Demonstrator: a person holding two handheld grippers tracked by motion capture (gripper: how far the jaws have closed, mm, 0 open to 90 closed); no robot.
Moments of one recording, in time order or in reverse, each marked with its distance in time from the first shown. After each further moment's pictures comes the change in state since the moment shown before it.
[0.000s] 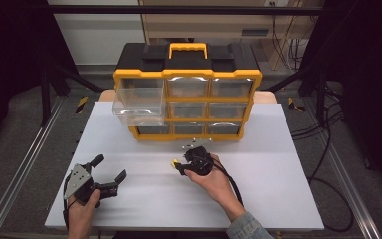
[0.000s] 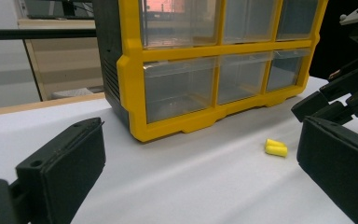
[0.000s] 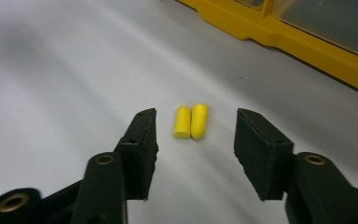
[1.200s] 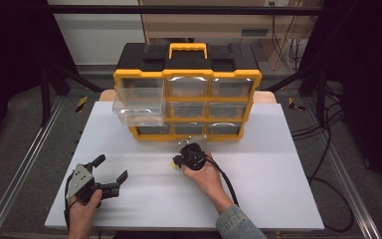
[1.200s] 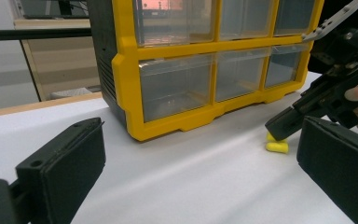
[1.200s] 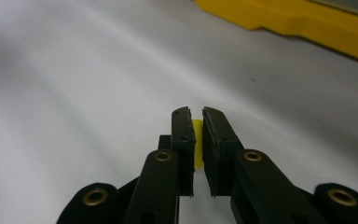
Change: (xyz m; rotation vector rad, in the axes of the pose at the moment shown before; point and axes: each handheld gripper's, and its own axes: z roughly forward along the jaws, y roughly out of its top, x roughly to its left) left arm -0.002 0.000 0.002 0.011 -0.006 0.018; right arm -0.010 0.002 0.033 0.024 0.028 0.105
